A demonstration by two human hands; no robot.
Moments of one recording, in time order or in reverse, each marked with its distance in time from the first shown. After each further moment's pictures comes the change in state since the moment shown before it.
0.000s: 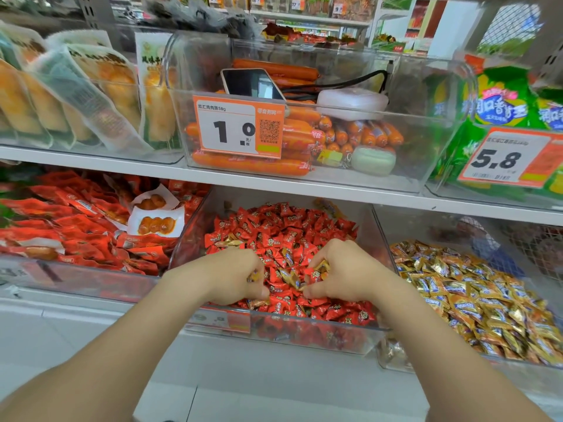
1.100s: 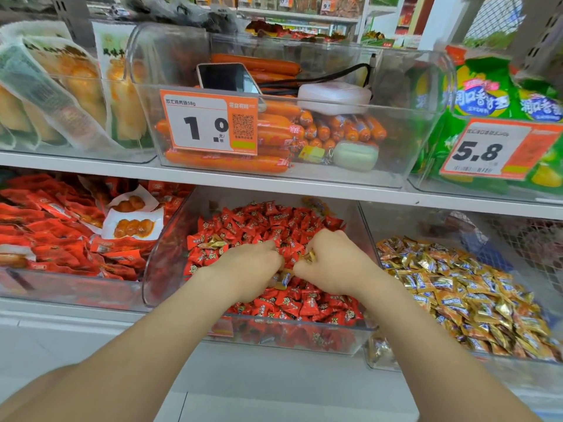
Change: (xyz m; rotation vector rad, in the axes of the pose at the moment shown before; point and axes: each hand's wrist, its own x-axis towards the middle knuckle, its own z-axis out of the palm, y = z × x) left_hand 0.053 0.033 0.024 0.447 0.159 0.108; right_hand 0.005 0.004 0.001 0.079 0.137 -0.011
